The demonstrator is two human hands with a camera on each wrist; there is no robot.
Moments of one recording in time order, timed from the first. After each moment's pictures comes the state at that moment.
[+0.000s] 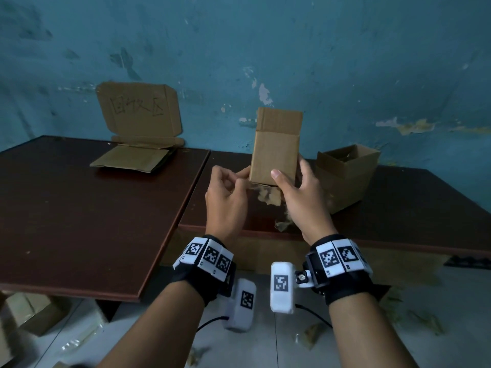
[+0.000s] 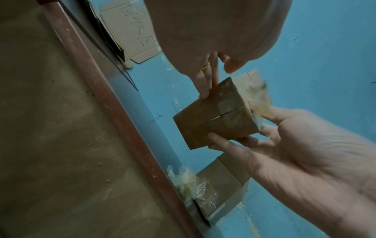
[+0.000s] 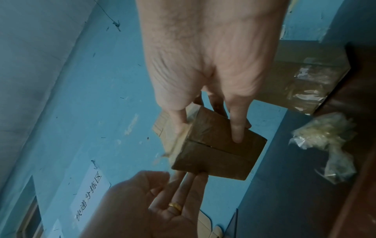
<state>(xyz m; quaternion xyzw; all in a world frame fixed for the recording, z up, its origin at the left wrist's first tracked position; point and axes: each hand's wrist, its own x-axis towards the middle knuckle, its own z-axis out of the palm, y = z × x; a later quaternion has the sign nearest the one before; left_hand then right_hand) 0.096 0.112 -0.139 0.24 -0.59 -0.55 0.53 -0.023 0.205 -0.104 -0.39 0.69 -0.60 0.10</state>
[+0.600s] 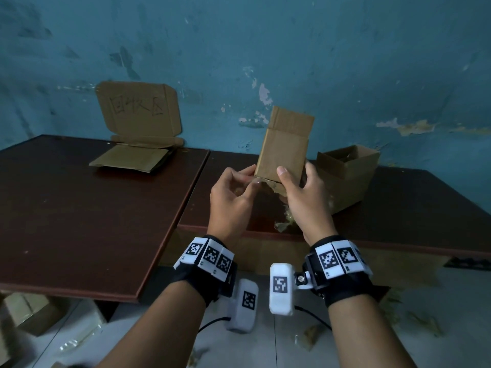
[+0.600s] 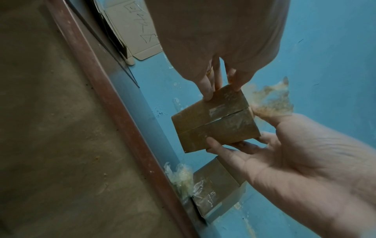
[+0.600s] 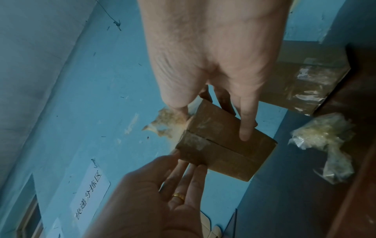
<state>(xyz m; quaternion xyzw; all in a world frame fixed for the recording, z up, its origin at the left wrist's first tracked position) 0.091 0.115 -0.140 0.18 -0.61 -0.55 0.54 -0.024 0.210 -0.100 -0.37 0.72 -0.58 0.08</state>
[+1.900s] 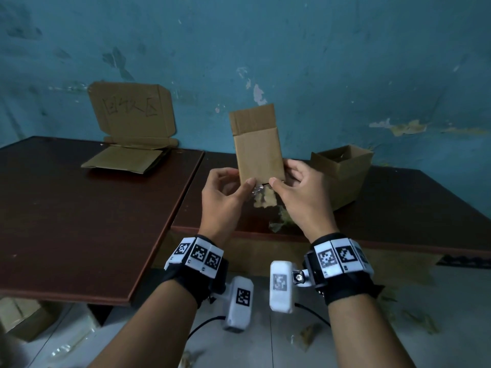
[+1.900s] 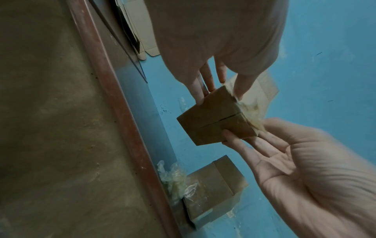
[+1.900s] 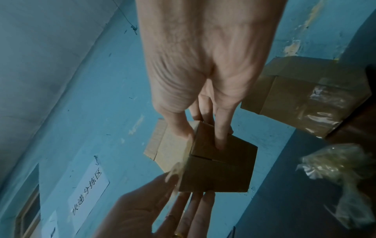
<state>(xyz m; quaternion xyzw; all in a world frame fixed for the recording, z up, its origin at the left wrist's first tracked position) 0.085 0.111 -0.141 0.22 -0.54 -0.61 0.53 -0.028 0.213 -0.095 -0.40 0.69 -0.60 0.07</state>
